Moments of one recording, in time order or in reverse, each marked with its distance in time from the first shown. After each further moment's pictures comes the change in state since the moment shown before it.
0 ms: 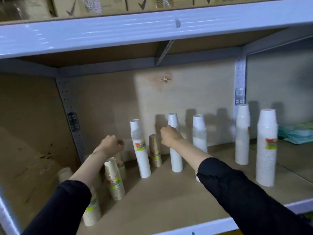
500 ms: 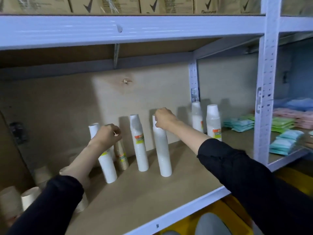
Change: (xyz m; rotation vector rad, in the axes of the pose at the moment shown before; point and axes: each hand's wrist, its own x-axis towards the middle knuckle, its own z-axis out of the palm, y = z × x) left_hand 0.001 0.119 0.007 -0.122 0.079 0.266; right_hand -0.041 0.077 -0.081 -0.041 0.124 0.162
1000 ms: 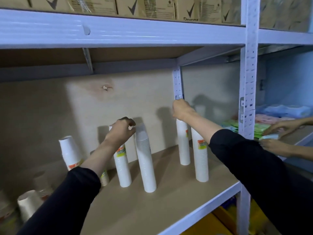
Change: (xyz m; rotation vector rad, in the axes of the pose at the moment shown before) left_hand 0.063 0.091 0.035 -0.093 0.049 0.179; right_hand 0.043 0.099 -0.051 -0.098 0.154 0.229
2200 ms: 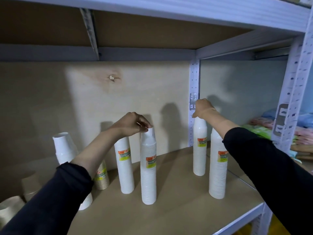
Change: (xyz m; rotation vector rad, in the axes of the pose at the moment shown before) left_hand 0.054 -0.031 0.011 -0.309 -0.308 0.073; right_hand 0.100 0.039 0.046 -0.202 -0.060 0.085
